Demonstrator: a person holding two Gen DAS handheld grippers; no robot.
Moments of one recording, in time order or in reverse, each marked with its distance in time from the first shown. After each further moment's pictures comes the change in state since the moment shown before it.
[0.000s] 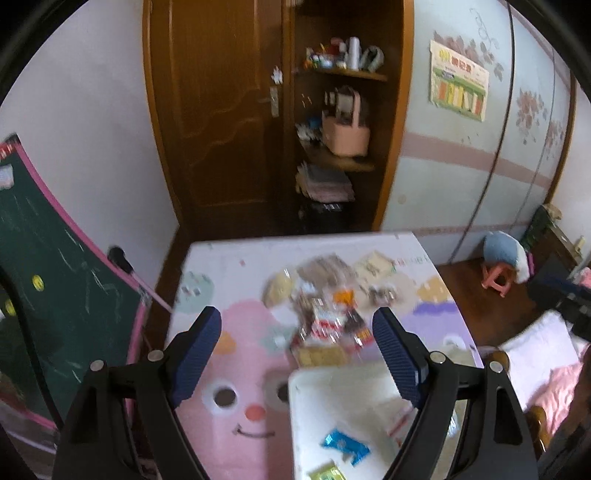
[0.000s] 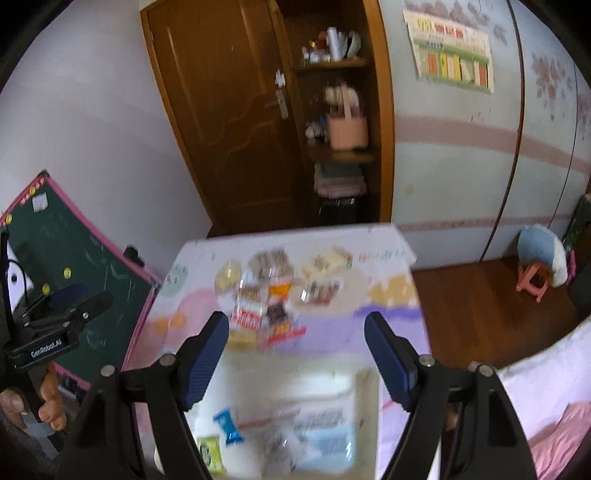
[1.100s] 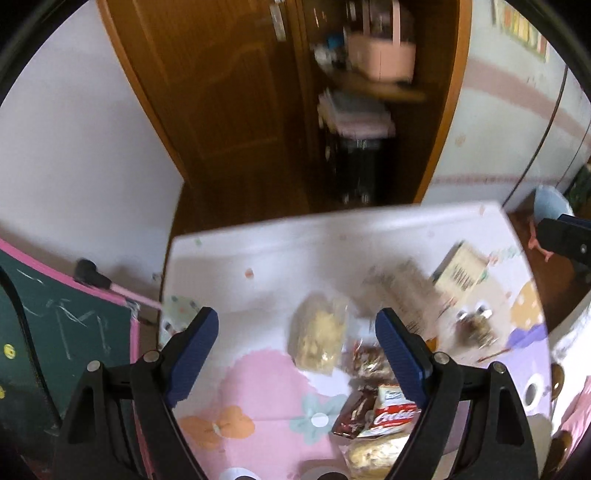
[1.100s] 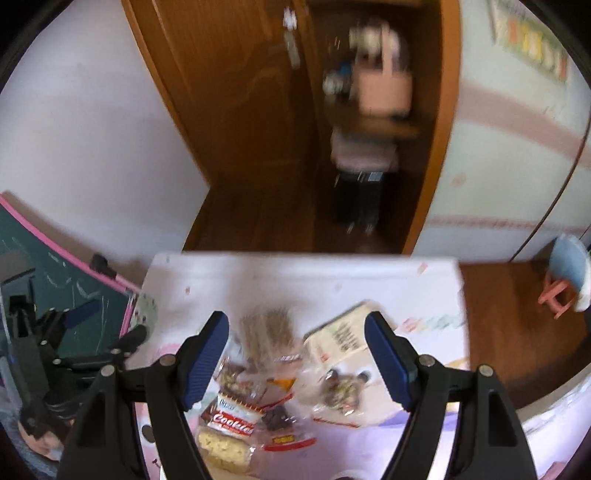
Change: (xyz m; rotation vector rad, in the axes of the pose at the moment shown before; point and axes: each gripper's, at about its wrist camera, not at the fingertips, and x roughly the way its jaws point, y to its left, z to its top) left arm 0.297 0.018 0.081 0.065 0.346 0.100; right arm 0.270 0.018 0.134 -0.024 0.294 0.059
